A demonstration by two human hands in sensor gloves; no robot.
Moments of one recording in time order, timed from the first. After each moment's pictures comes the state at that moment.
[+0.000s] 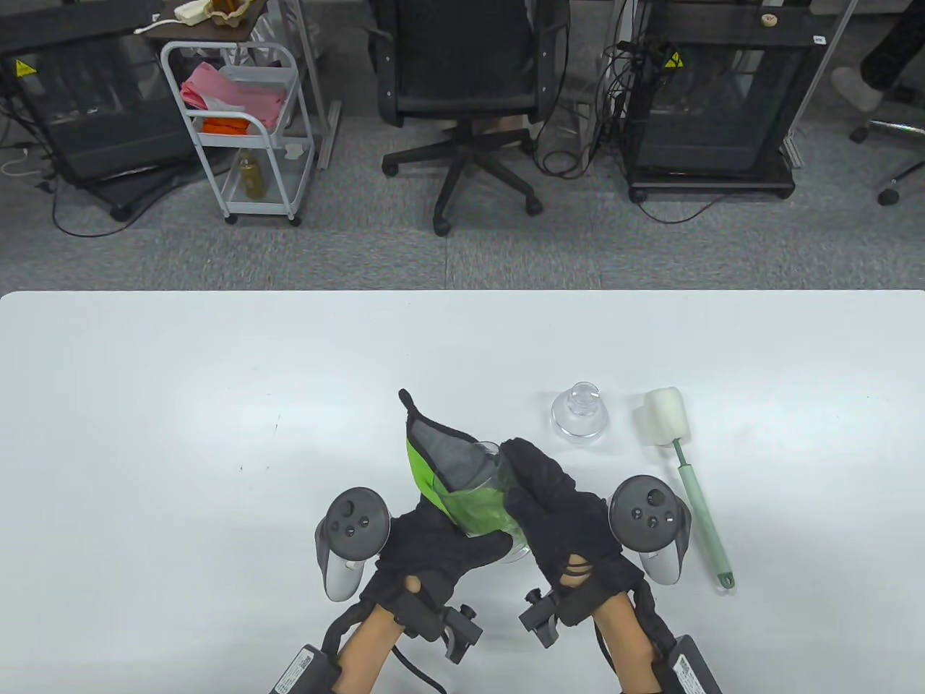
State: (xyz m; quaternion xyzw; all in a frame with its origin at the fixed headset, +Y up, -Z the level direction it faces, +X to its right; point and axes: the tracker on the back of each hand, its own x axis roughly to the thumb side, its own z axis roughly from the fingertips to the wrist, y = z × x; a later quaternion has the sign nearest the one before) left_hand -0.101 -0.696 -0.255 -0.06 -0.21 0.61 0.76; right_hand 0.120 -0.664 -0.262 0.21 0.01 0.78 0.59
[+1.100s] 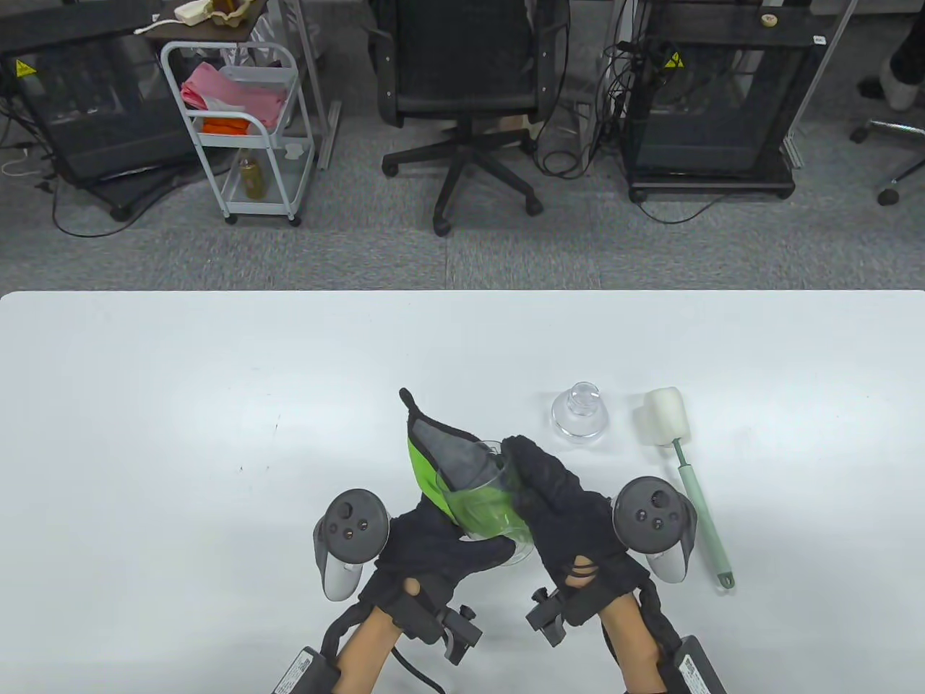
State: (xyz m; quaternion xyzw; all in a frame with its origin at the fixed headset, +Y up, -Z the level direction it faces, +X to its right) left_hand -0.103 -0.689 -0.253 -0.03 -0.23 0.59 0.77; right_hand 0.123 -0.659 -0.260 0.22 0.00 0.78 0.59
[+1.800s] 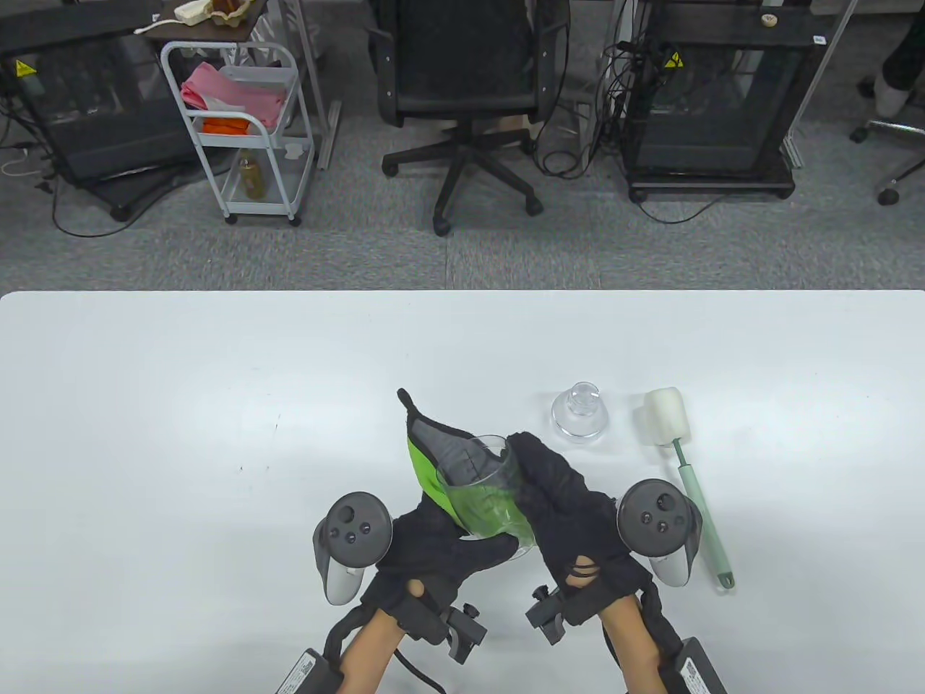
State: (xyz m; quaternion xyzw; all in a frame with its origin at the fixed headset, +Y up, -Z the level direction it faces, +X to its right) left_hand -0.105 -0.684 -0.251 -0.01 -0.21 0.57 0.79; right_hand 0.124 -0.640 -0.247 0.20 -0.10 0.84 0.50
